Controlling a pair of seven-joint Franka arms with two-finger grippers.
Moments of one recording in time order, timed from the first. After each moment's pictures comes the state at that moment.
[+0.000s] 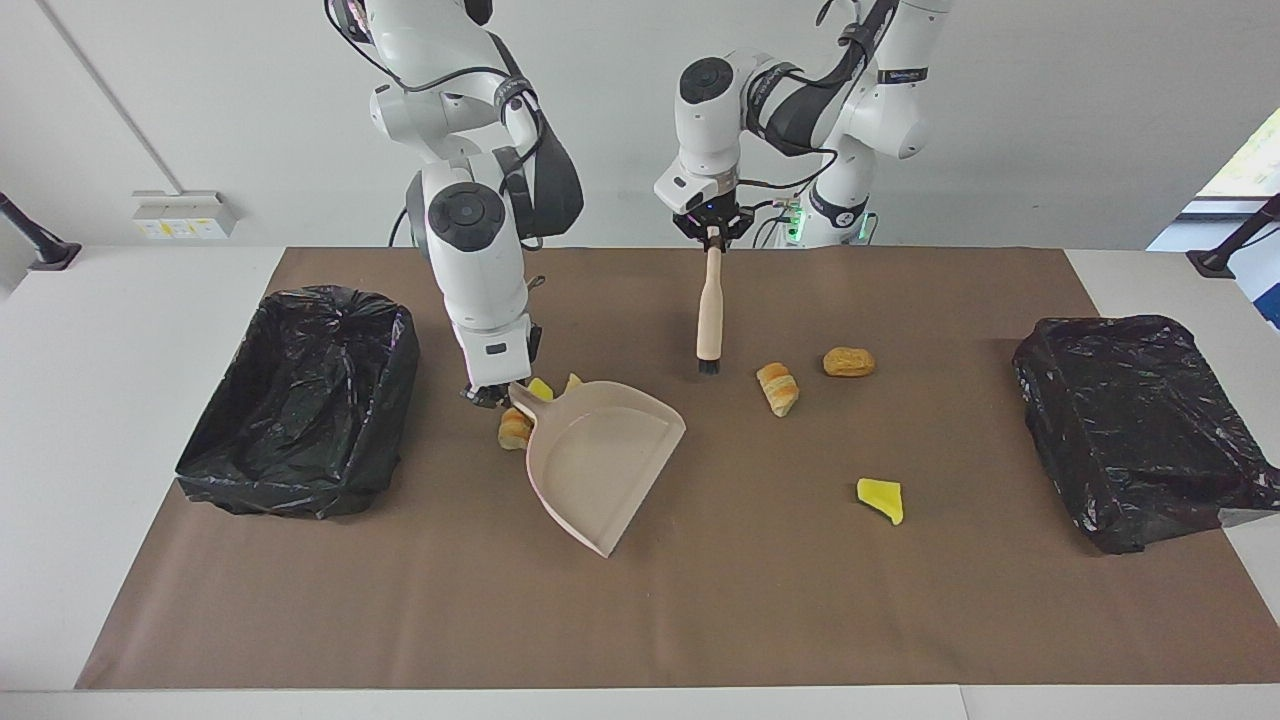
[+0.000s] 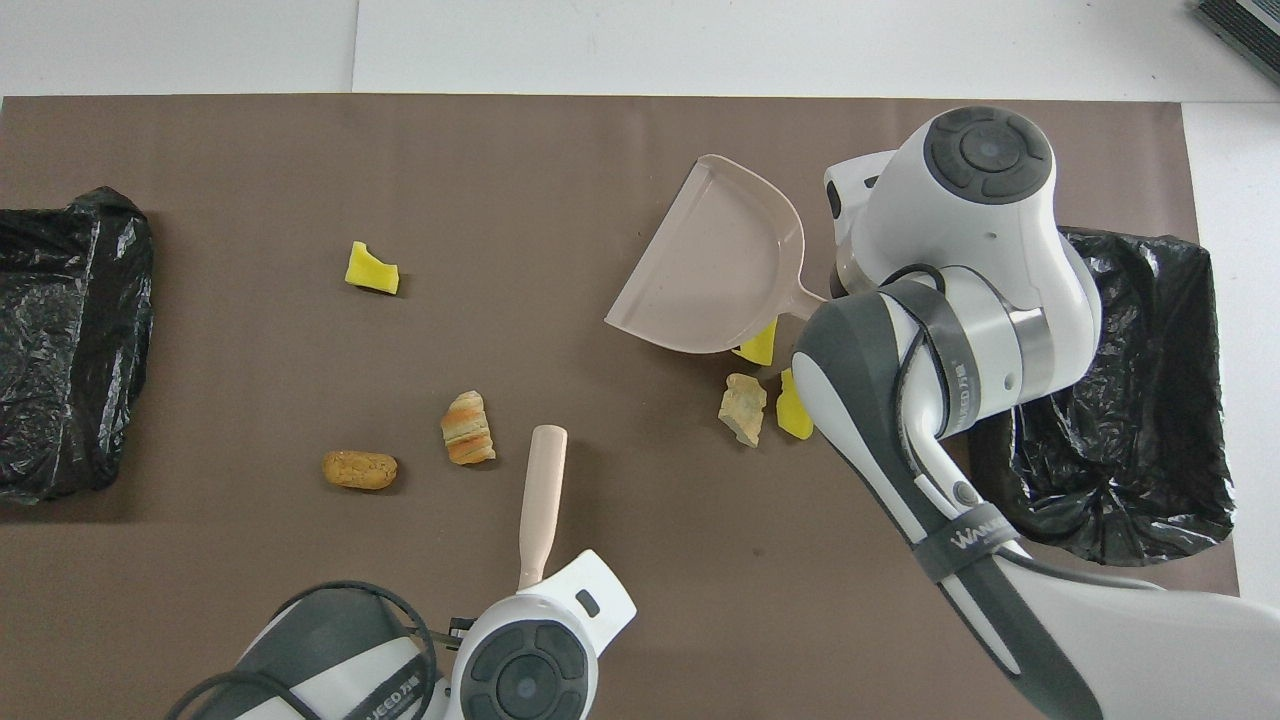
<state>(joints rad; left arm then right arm) -0.90 -0.24 0.05 -2.34 0.02 1.90 -0.68 0.34 0.32 -0.04 -1.60 -0.03 1.83 -0.72</state>
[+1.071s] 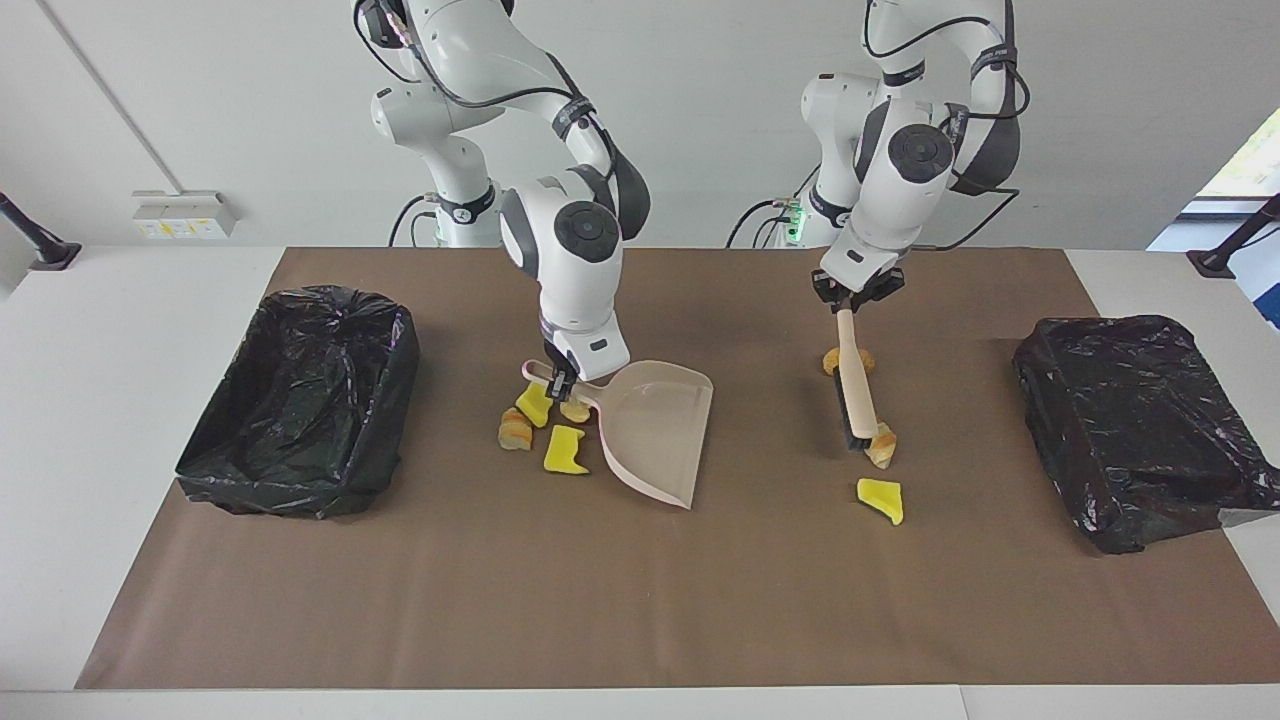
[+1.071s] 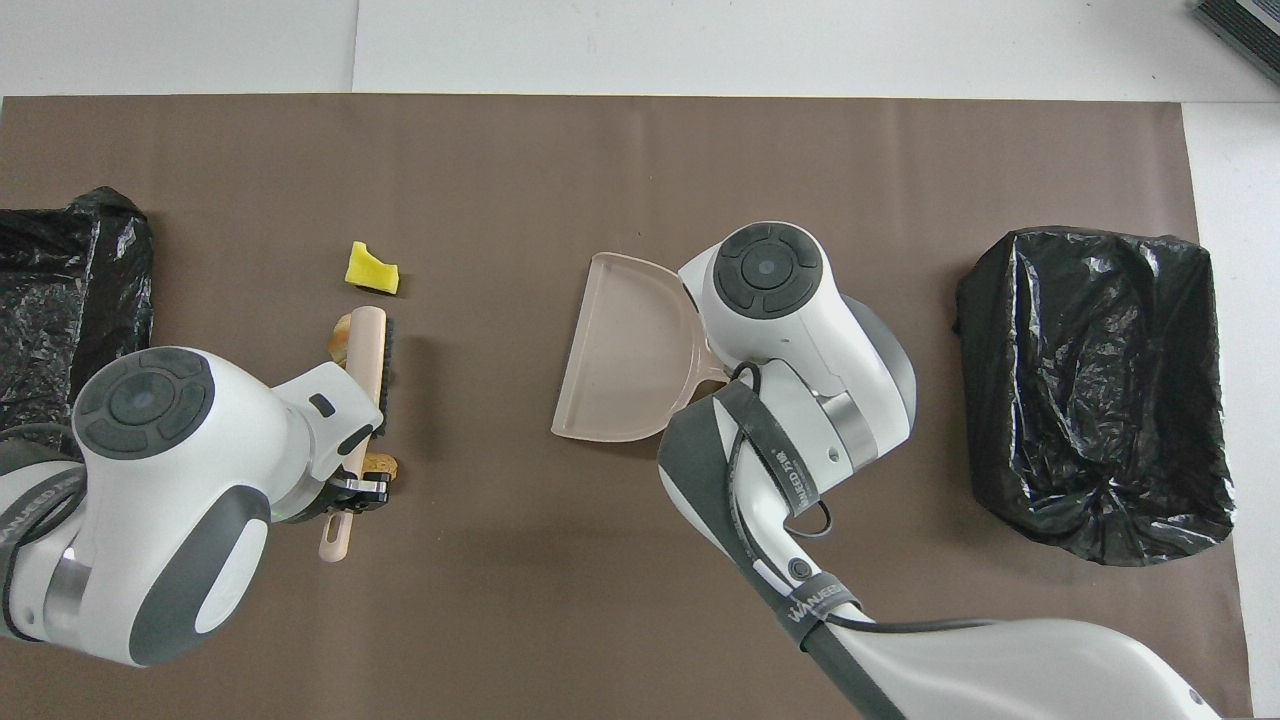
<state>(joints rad) -0.40 -0.19 0.05 -2.22 0.02 1.81 -0.27 0.51 0.35 -0.03 -1.70 -0.10 1.93 -0.79</state>
